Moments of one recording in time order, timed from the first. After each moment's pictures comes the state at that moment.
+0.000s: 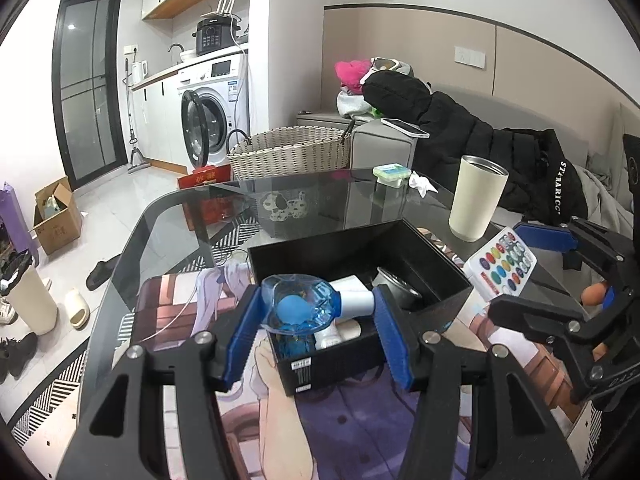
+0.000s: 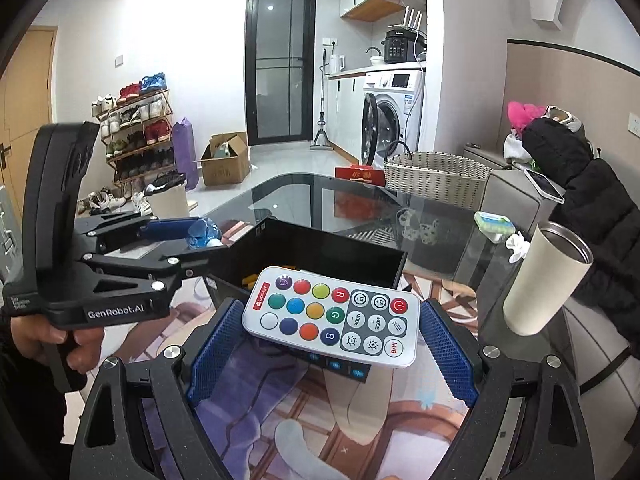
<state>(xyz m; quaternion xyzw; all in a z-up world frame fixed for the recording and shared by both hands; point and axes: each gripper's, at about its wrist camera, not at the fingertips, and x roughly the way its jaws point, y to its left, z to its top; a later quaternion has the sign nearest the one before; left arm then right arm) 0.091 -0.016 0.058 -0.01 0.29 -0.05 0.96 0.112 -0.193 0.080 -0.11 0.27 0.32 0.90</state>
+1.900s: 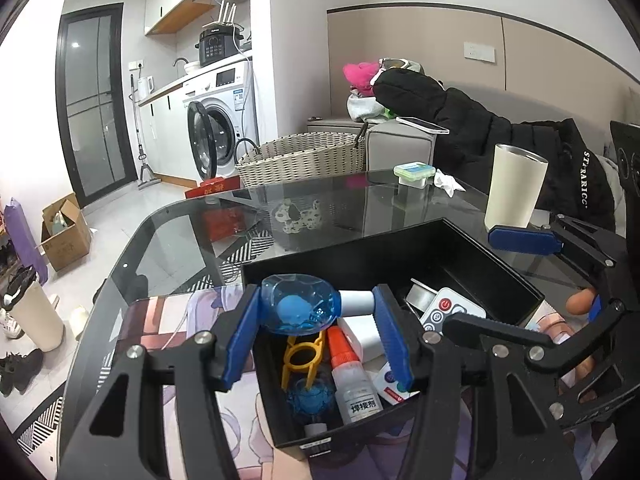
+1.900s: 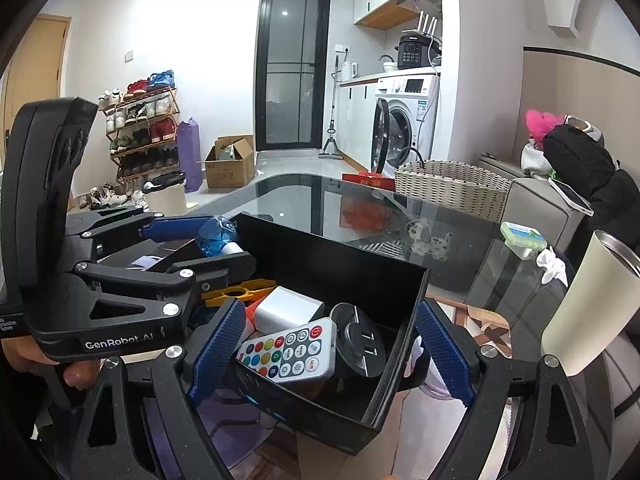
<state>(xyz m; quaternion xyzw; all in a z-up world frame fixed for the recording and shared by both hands) 0.140 -0.018 0.020 0.02 0.26 -0.02 0.96 0.165 -0.160 0.028 -0.11 0.25 0.33 0.90</state>
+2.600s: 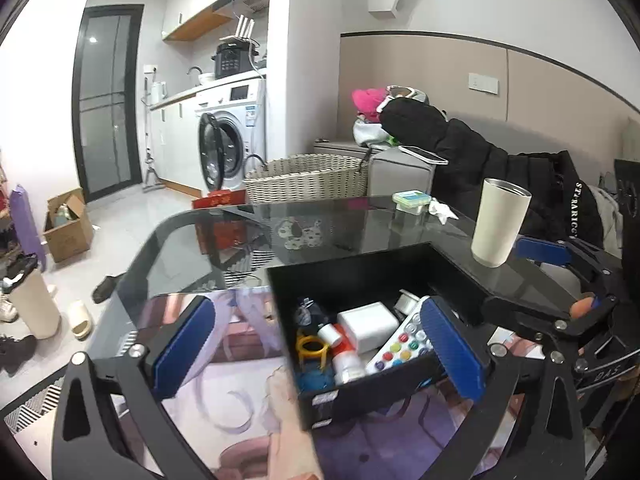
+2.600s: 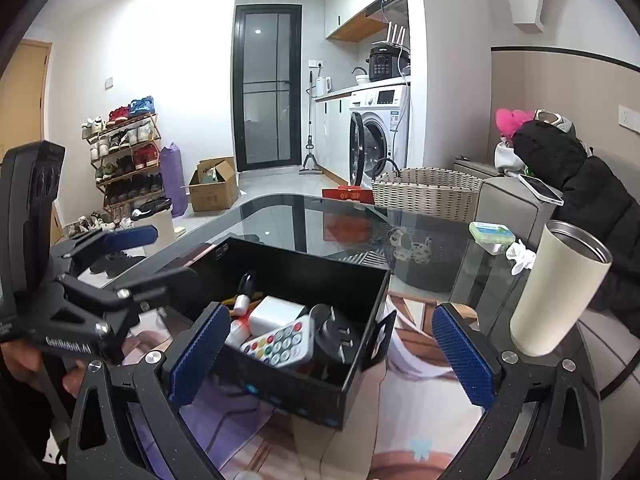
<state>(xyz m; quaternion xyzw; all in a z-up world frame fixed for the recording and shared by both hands) 0.094 -0.003 0.040 -0.01 0.23 -0.01 0.97 0.137 -0.192 0.047 -0.08 0.23 0.30 0.92</state>
